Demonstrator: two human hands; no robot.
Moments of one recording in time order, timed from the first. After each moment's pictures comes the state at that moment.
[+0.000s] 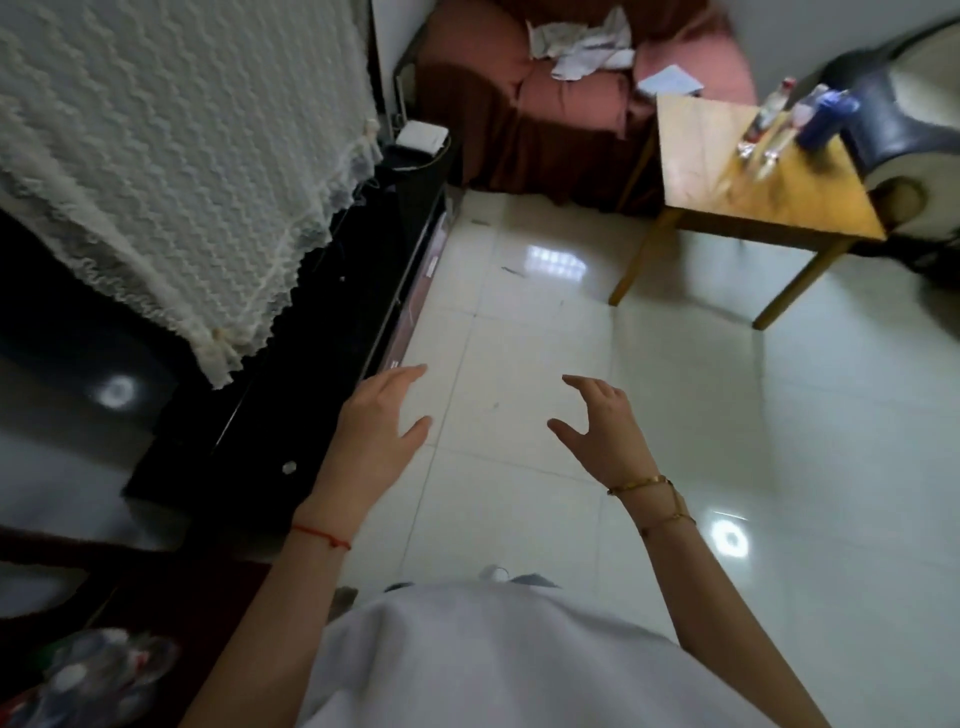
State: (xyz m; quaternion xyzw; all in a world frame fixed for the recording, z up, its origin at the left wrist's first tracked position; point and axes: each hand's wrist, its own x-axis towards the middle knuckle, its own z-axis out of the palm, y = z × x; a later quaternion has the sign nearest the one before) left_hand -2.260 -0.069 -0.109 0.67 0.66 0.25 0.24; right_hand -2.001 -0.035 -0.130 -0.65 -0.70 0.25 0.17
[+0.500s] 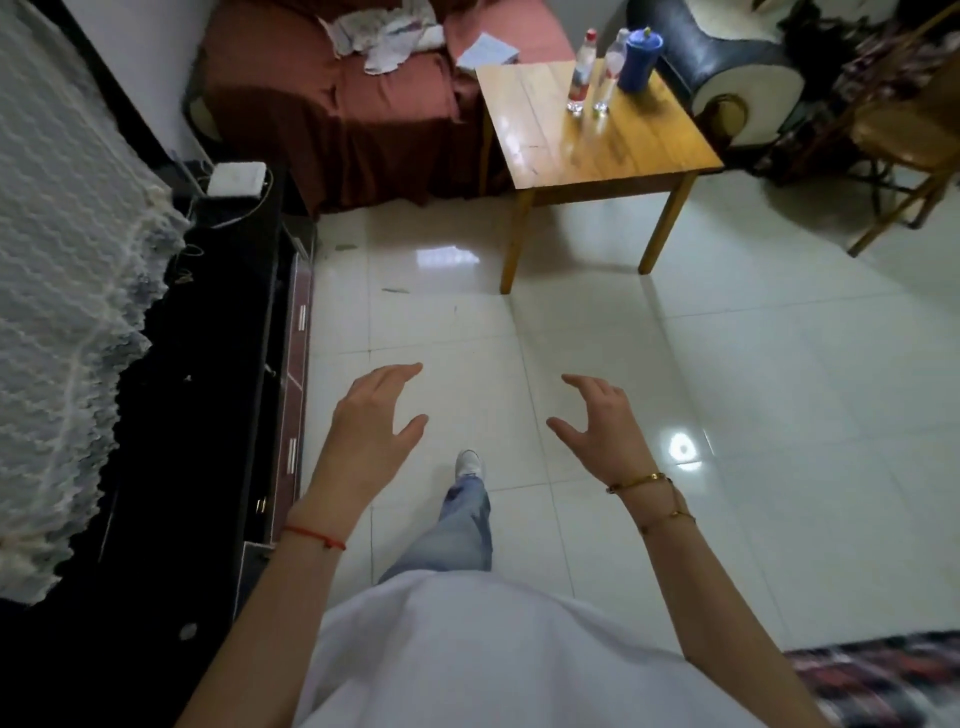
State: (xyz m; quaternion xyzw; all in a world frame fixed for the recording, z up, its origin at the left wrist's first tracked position) left_hand -2.106 0.109 -0.119 0.78 0.54 0.17 0.26; right_hand -1.851 0.049 -0.145 -0.76 -0.57 0.23 0.20
